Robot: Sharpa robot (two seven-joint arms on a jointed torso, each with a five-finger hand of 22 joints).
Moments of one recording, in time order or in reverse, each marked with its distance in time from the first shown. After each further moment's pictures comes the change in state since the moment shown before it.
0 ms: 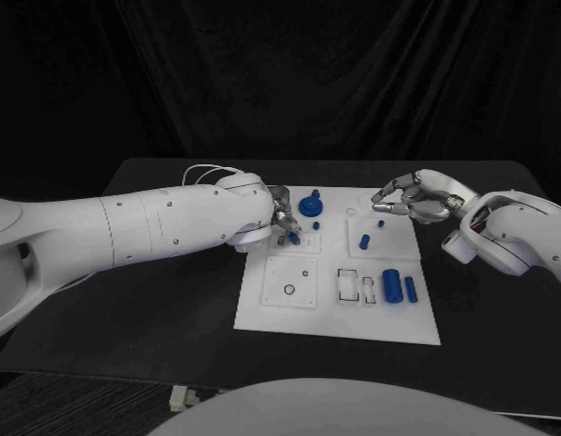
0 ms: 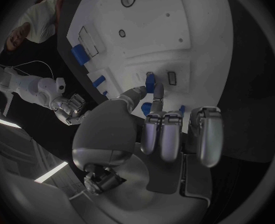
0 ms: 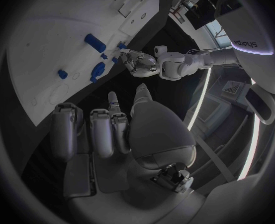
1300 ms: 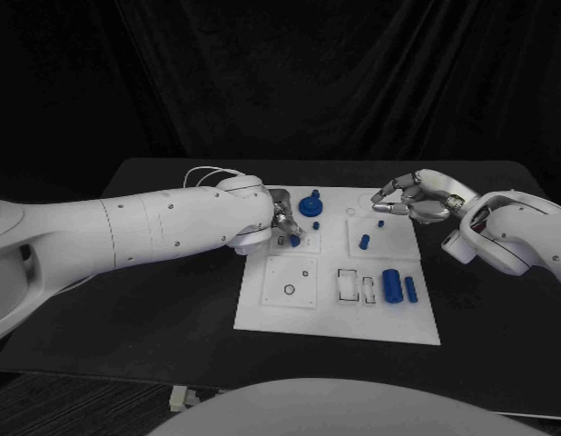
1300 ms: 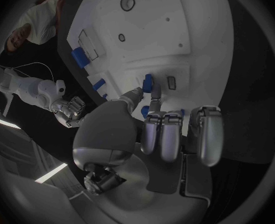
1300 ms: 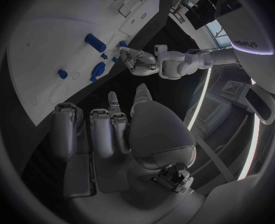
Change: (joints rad) left arm -0.007 0.002 -0.001 -0.001 -0.001 0.015 -0.001; left_hand -0.046 -0.020 -0.075 0.114 -0.211 0.000 -0.007 -0.037 -0.014 0.000 0.000 0.000 0.000 0.000 0.000 0.000 0.000 0.000 0.000 0.000 -0.018 0.000; right arm 0.000 0.000 0.000 -0.001 0.000 0.000 0.000; right_hand 0.003 -0.004 0.000 0.000 0.000 0.000 0.000 0.000 0.000 0.000 0.000 0.002 -0.001 0.003 0.004 0.000 0.000 0.000 -0.004 0.004 0.000 0.000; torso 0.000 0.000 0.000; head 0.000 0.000
